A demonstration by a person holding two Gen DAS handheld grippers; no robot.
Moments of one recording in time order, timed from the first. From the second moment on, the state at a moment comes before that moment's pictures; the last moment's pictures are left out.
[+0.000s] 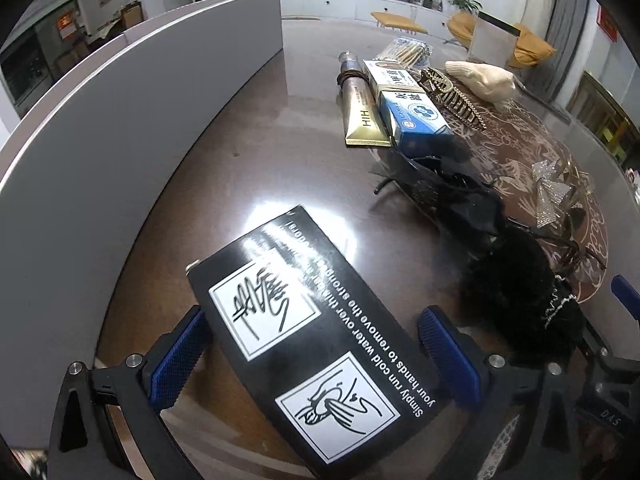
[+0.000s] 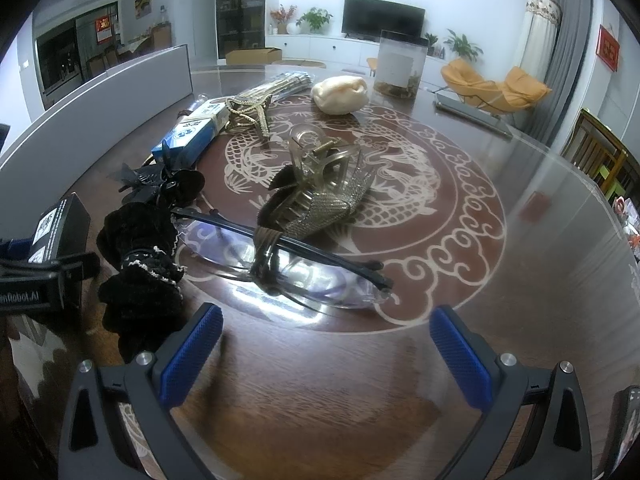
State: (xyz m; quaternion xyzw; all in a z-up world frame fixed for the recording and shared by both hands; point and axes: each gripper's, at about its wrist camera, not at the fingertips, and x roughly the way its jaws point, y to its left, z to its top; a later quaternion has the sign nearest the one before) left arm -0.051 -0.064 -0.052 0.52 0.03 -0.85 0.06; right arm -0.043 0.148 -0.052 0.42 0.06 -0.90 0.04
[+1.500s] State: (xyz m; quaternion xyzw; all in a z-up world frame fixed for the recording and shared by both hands) left arm -0.064 -0.081 -0.050 0.59 -0.03 -0.81 -0.04; right arm -0.044 0.154 -0.051 0.42 0.04 -0.90 0.05
